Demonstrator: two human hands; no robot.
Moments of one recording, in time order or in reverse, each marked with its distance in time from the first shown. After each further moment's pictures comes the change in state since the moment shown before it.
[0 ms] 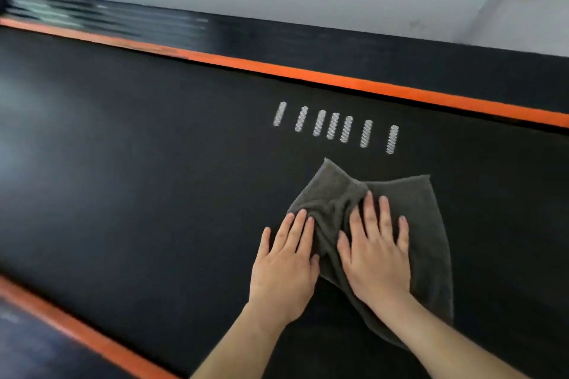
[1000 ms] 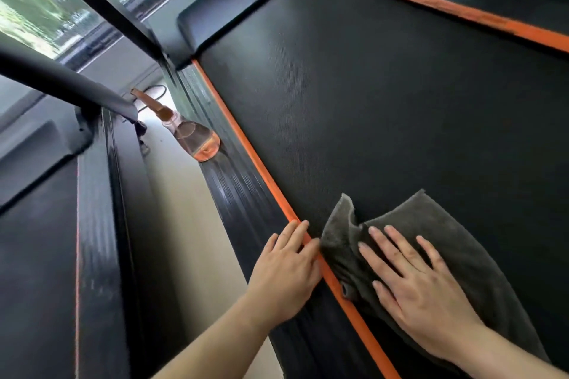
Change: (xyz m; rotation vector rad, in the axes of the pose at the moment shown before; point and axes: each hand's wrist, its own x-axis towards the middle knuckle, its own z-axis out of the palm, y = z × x) left_hand -0.212 -0.232 0.012 -0.076 0.109 -0.531; right_hand -0.034 -0.226 0.053 -0.023 -0.133 -1.118
